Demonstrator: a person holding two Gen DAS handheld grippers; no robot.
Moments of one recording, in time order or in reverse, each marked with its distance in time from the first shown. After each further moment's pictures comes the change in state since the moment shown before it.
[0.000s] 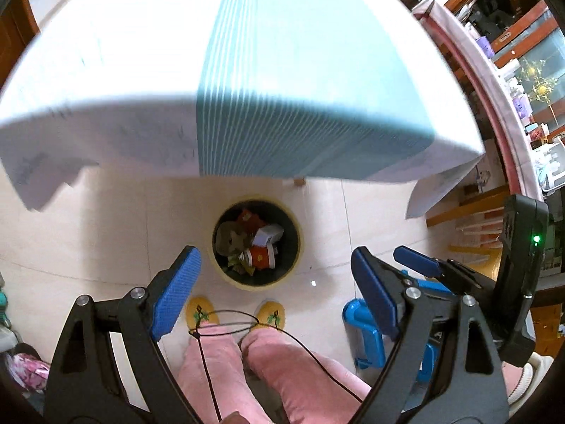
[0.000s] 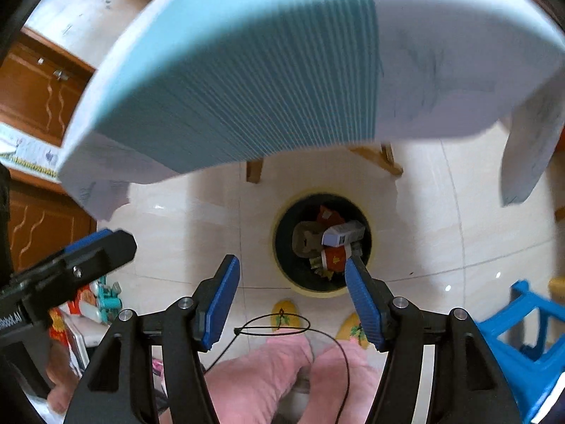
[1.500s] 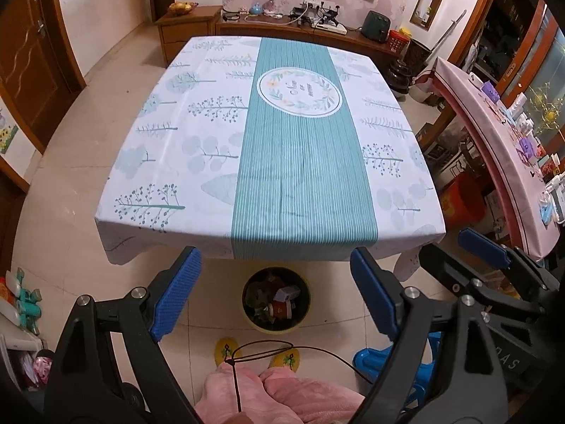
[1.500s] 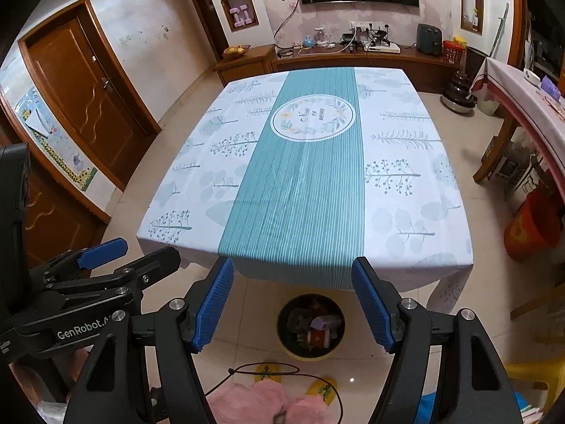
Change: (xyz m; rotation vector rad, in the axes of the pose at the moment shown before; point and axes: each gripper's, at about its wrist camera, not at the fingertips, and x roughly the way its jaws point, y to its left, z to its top) left arm -0.176 -0.069 0.053 -0.009 -0.249 0.169; right arm -0.236 0.089 0.065 -0.193 -0.322 -0.055
